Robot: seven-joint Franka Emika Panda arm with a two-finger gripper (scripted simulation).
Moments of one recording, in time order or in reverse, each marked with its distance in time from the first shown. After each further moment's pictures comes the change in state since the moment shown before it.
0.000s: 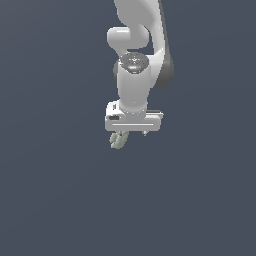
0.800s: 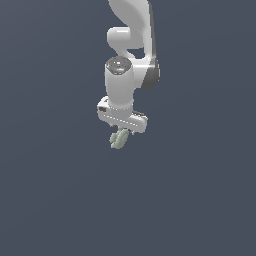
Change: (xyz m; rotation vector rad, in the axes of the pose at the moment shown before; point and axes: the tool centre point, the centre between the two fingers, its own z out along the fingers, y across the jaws) arm -0.042 0.042 0.026 -0.004 0.003 0.370
